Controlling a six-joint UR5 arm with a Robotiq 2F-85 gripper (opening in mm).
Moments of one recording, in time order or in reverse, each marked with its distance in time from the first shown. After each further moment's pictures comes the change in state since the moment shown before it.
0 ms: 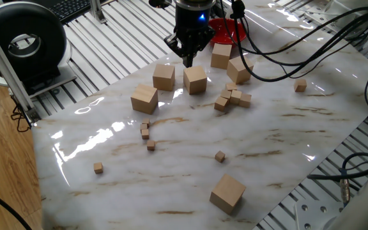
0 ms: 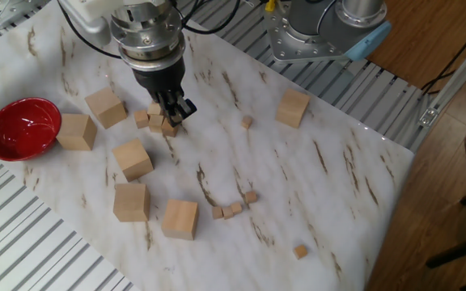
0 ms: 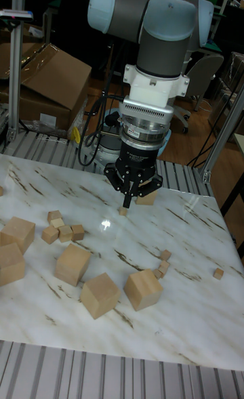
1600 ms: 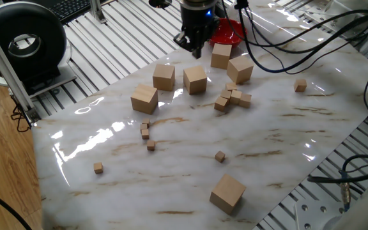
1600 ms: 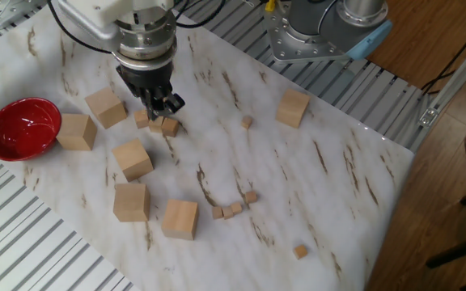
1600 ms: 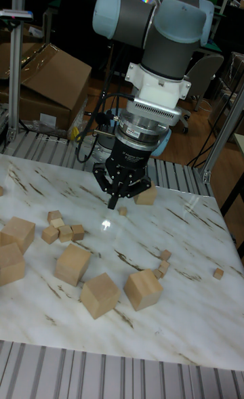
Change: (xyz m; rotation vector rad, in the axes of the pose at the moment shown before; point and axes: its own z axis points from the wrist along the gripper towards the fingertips) arm -0.022 -0.023 -0.001 0.101 -0.078 -0.179
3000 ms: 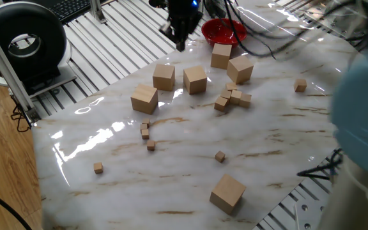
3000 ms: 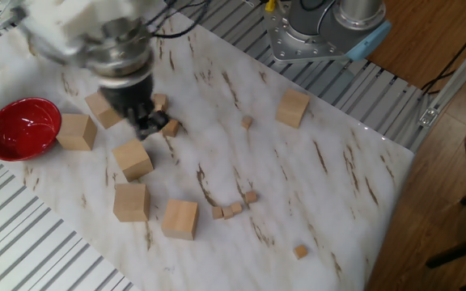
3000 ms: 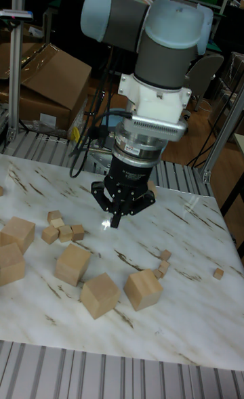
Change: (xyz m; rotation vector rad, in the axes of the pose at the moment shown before) arm -0.060 0.003 0.001 -0.038 0.026 -0.097
